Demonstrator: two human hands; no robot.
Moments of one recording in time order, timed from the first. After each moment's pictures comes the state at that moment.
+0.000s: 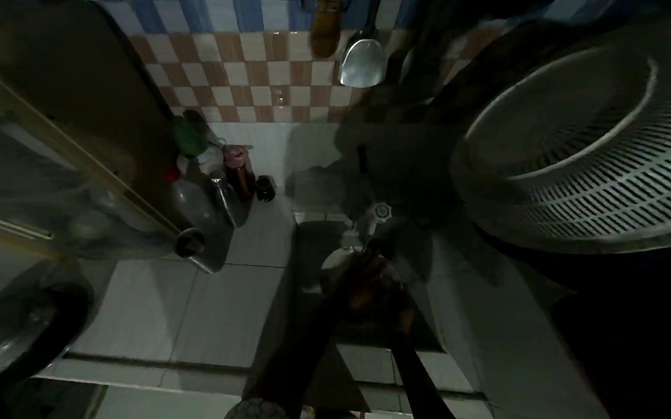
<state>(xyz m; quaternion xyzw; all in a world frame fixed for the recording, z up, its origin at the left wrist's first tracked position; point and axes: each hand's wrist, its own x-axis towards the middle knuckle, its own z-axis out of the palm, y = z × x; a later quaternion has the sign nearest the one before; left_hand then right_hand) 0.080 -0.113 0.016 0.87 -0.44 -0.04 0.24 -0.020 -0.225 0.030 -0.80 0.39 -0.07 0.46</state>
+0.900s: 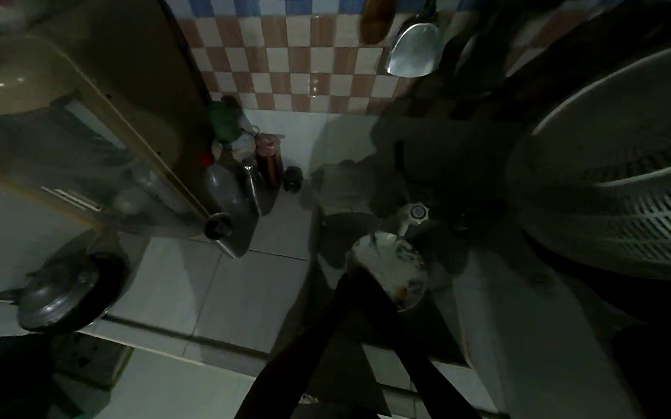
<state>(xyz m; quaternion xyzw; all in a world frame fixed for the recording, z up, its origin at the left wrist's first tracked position) 0.039 -0.050 0.046 0.66 0.11 -0.29 0.69 0.013 -0.188 0.007 -0.91 -0.01 0.10 0.41</state>
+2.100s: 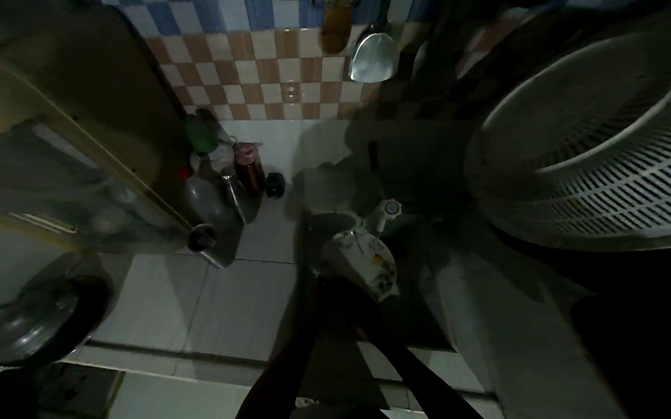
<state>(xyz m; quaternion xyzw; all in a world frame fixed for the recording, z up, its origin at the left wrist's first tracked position) 0.029 -0.023 0.065 0.75 0.12 -0.23 0.62 0.005 -0.169 0.021 -0.87 0.04 0.15 0.47</state>
